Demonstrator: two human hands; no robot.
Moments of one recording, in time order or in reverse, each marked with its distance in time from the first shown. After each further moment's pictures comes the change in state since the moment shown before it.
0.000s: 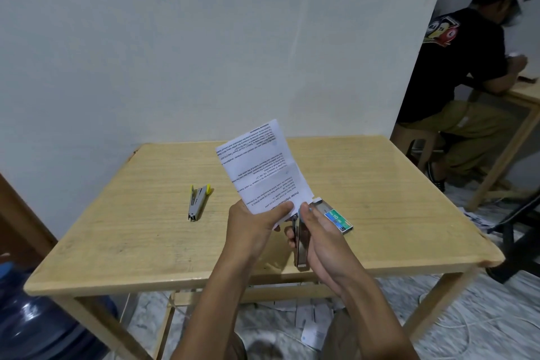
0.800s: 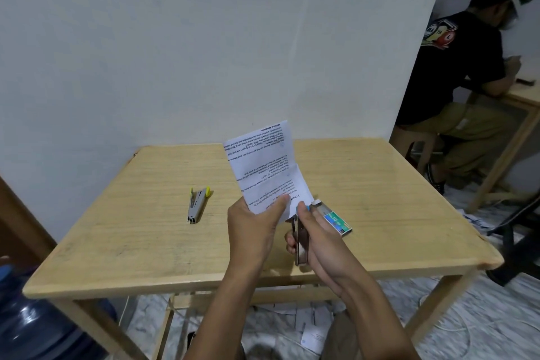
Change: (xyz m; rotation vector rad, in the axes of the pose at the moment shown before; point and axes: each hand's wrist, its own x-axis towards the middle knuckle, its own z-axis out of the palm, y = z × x) left_hand -0.003 0.000 0.011 0.012 0.143 0.197; right_hand 0.000 -0.005 0.002 -0.146 -0.002 0.004
